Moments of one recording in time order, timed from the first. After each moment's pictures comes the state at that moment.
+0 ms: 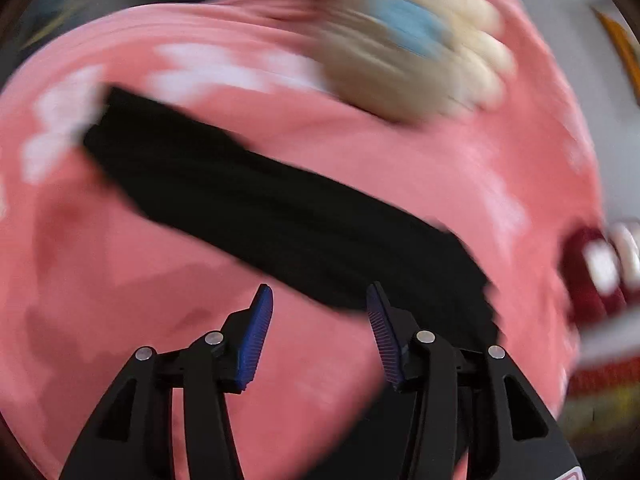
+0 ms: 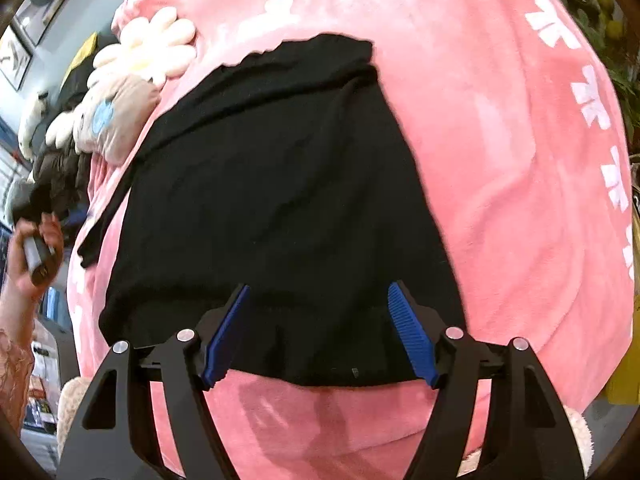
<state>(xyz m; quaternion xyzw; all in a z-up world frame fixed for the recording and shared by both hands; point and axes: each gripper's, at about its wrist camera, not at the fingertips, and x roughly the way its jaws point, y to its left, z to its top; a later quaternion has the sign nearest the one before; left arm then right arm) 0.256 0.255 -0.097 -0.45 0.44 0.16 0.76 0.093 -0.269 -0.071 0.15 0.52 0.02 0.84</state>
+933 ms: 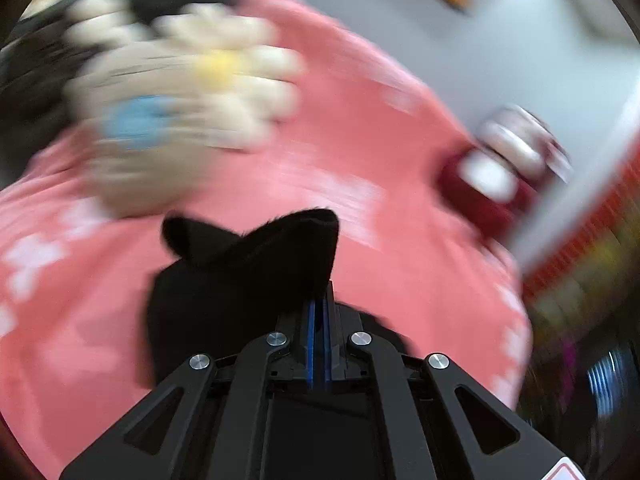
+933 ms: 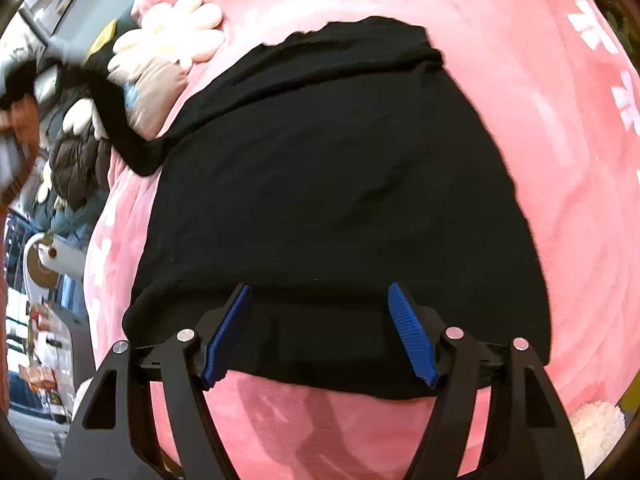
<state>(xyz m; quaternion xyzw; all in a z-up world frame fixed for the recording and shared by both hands) 0.318 0.067 0.100 -0.27 0.33 -0.14 0.89 0.098 -0.238 -0.075 0.17 0.52 0.05 0.84</state>
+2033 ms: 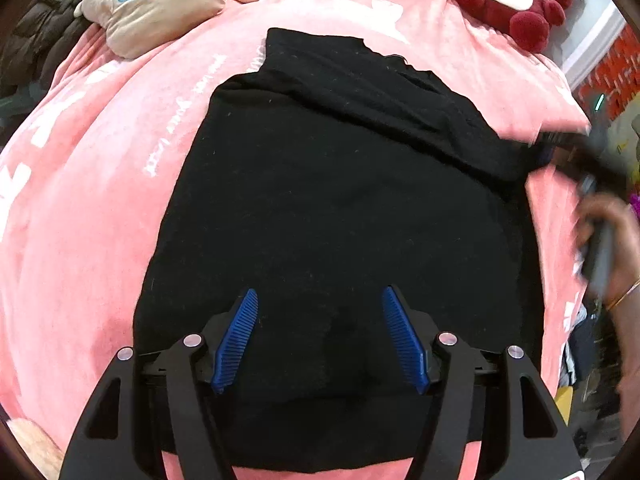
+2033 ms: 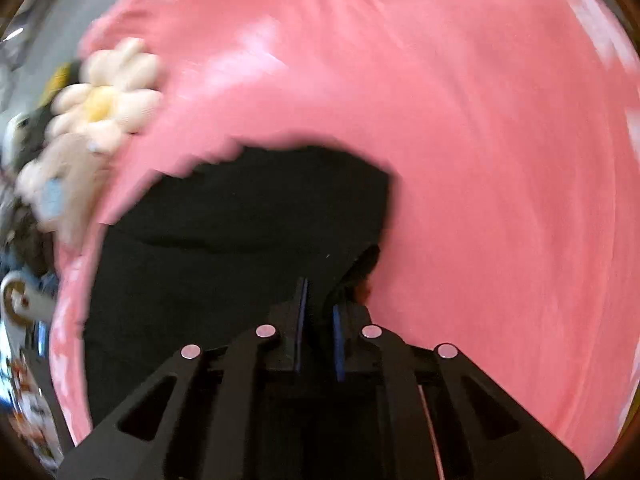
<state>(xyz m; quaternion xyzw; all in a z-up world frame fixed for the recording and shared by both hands) 0.173 0.016 -0.072 -0.12 0.53 -0.08 0.84 0.354 -0.315 -0.017 0.14 0.44 0.07 0.89</state>
